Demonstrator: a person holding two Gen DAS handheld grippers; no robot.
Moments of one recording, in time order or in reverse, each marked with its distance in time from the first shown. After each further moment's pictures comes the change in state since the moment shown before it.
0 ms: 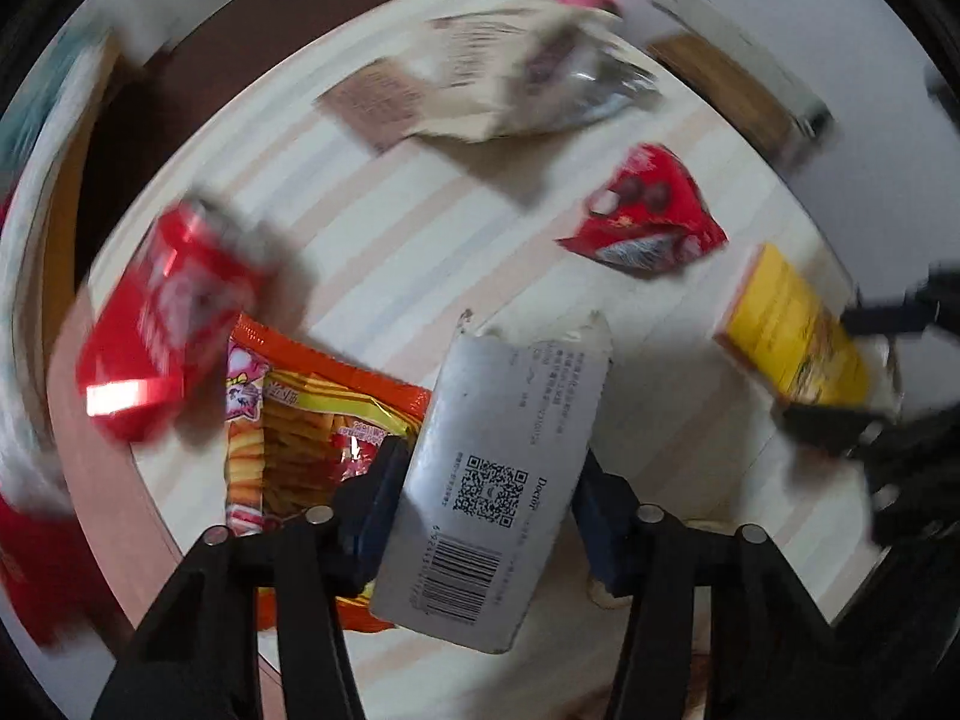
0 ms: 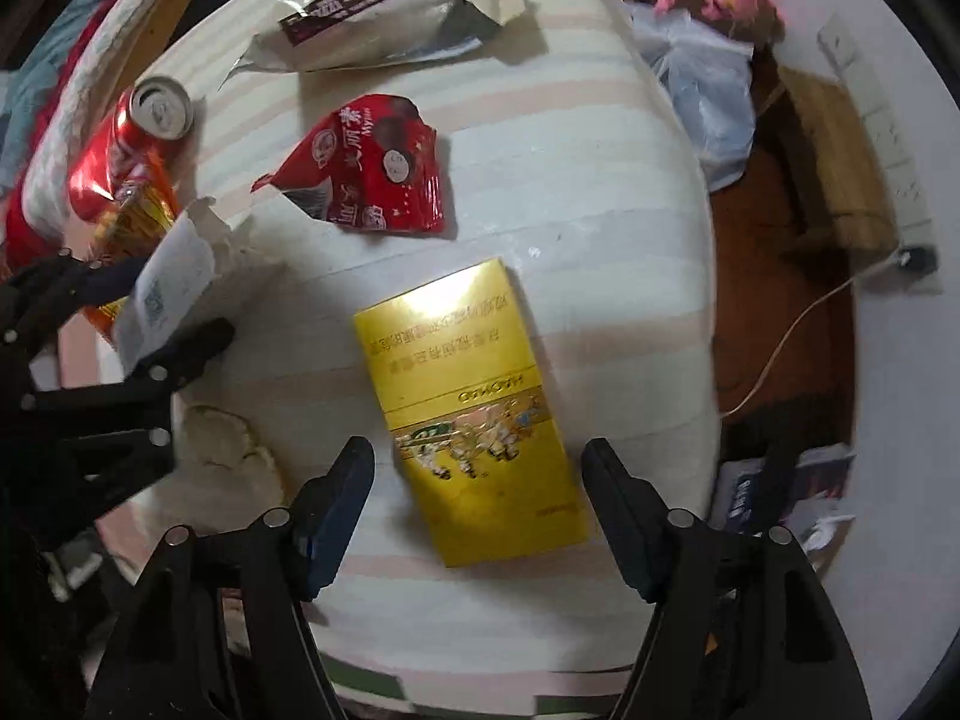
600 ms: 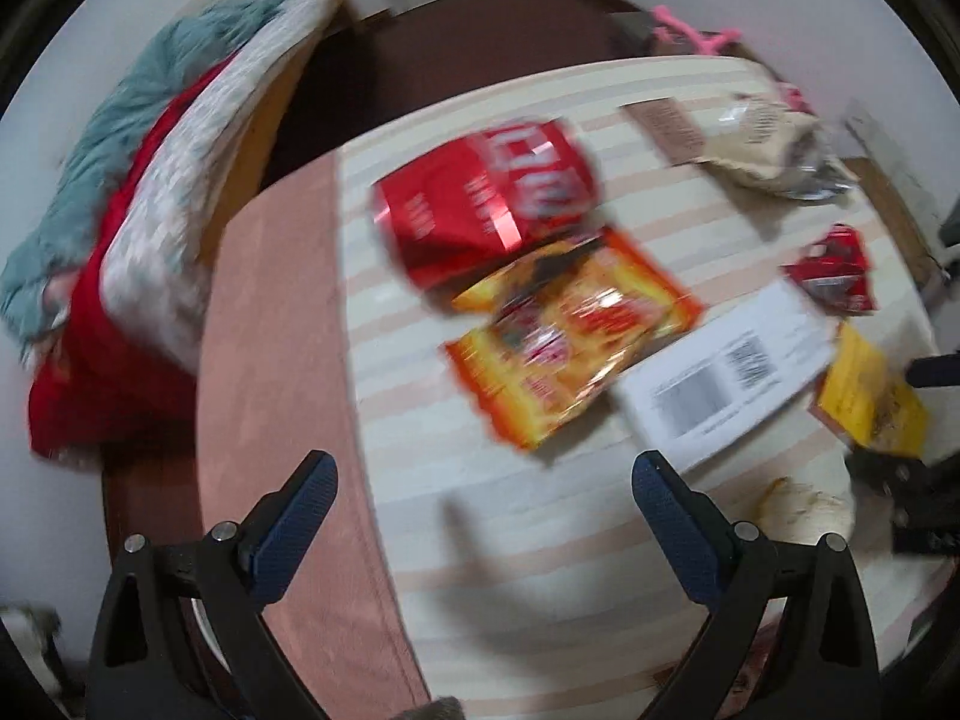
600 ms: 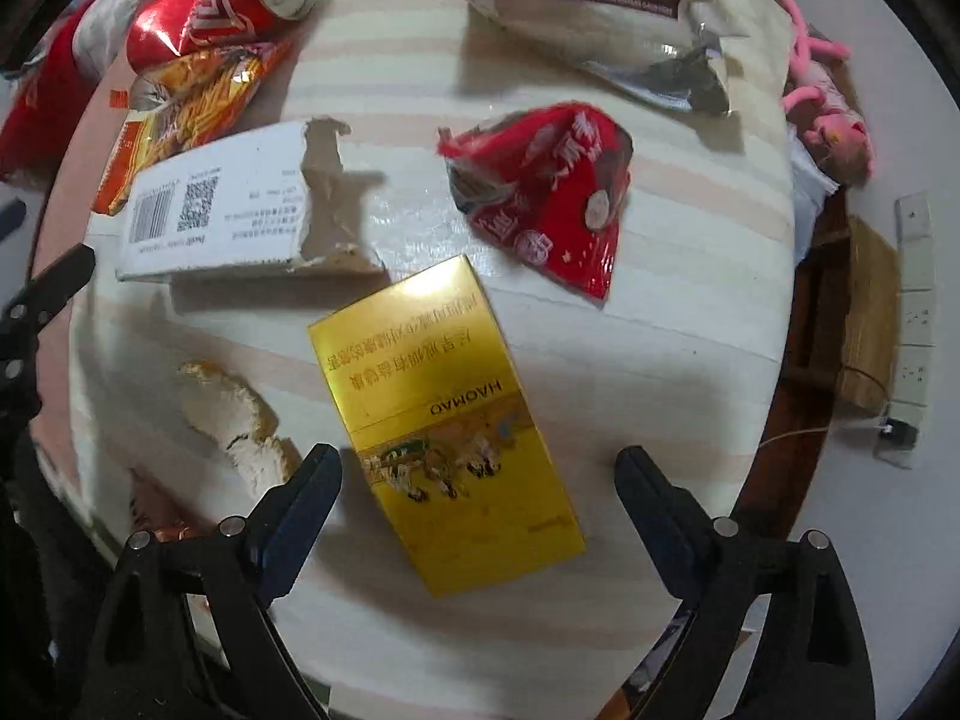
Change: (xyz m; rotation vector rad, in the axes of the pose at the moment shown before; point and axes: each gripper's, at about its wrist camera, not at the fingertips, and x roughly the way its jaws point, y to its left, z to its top) left arm -0.041 0.046 -0.062 -0.295 -0.141 0.286; right arm 0.012 0.064 0.009 -0.326 -0.003 -0.098
